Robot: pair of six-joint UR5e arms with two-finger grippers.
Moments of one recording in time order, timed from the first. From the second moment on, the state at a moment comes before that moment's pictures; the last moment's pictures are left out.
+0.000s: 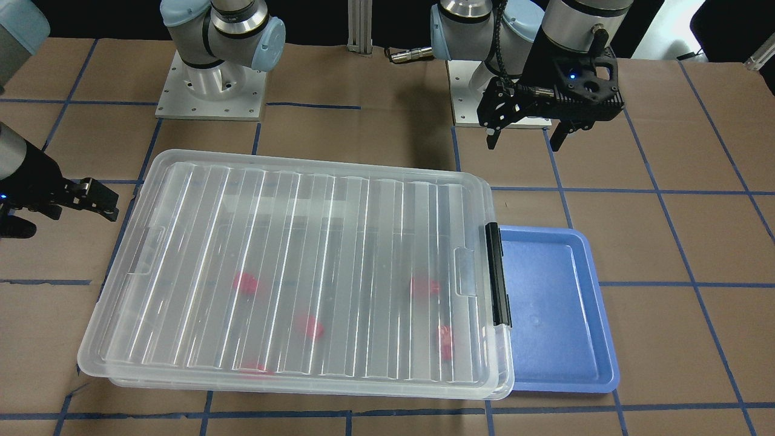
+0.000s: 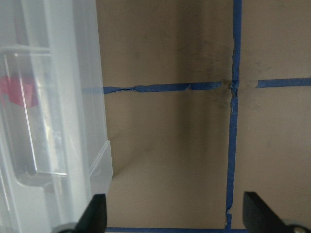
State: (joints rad) left arm -1.58 -1.50 -1.61 -1.52 1.56 0.00; right arm 1.22 -1.44 1.66 -1.70 -1.57 -0.30
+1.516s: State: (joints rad) left arm -1.58 -1.50 -1.61 -1.52 1.56 0.00; right arm 1.54 -1.49 1.45 -1.47 -1.56 0.08
